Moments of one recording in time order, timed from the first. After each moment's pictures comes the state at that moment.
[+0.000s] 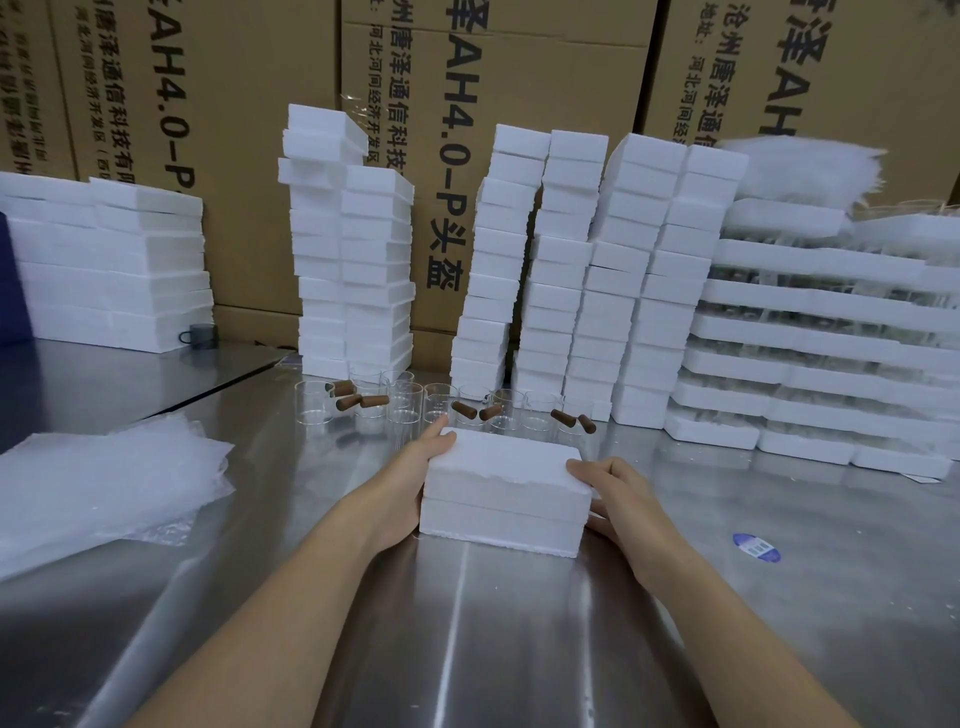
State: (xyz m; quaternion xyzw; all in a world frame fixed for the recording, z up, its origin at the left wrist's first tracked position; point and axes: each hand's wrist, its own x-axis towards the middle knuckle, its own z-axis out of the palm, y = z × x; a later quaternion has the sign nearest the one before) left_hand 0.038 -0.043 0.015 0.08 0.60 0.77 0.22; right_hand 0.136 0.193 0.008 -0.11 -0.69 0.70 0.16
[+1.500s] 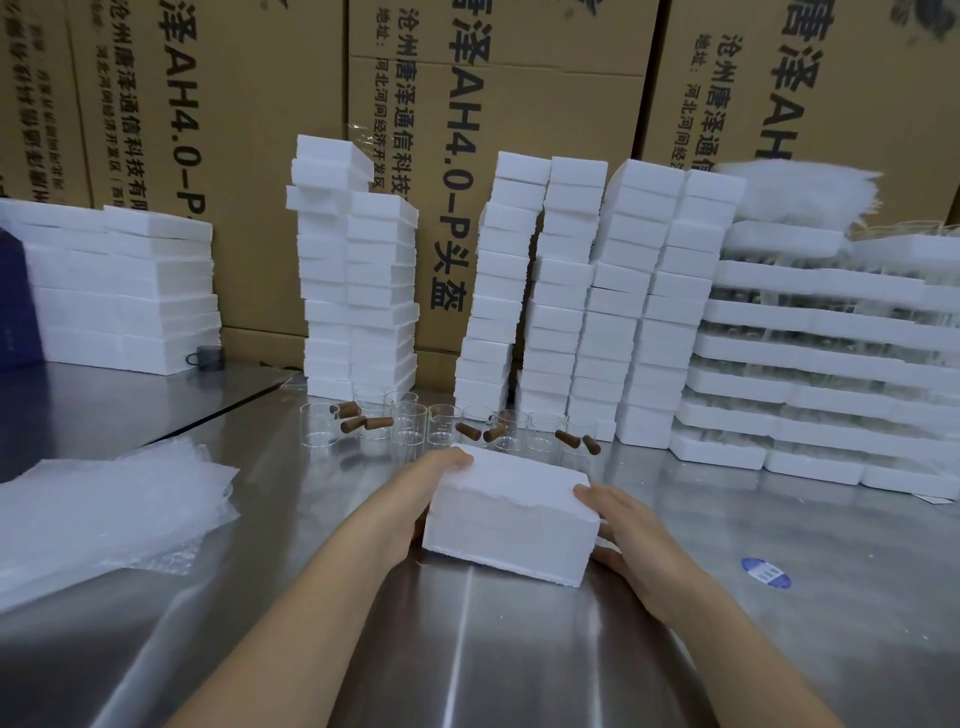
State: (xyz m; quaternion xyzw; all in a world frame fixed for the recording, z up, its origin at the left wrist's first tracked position) left_hand 0.042 -0.046 0.023 0.04 0.67 0.72 0.18; right_hand 0.141 0.198 0.009 -0.09 -0.70 0.71 0.10
